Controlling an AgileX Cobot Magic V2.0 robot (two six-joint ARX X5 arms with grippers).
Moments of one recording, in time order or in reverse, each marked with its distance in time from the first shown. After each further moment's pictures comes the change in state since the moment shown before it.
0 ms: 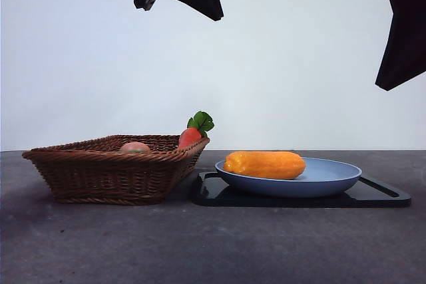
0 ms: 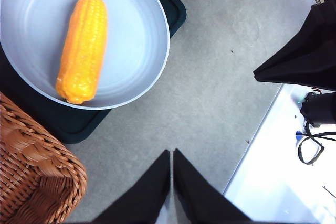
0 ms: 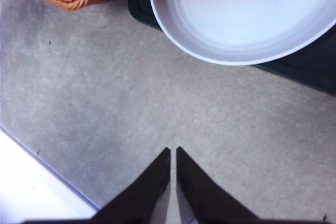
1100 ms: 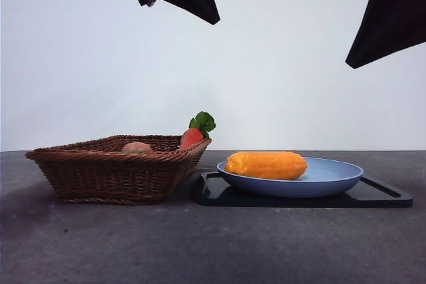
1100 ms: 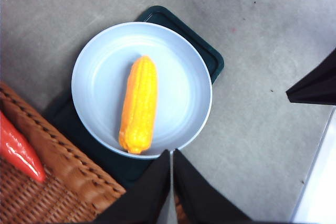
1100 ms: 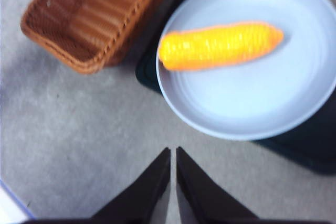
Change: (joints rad) left arm 0.053 -0.002 0.000 0.182 -0.056 0.088; right arm -0.001 0.000 0.000 0.216 0.002 0.000
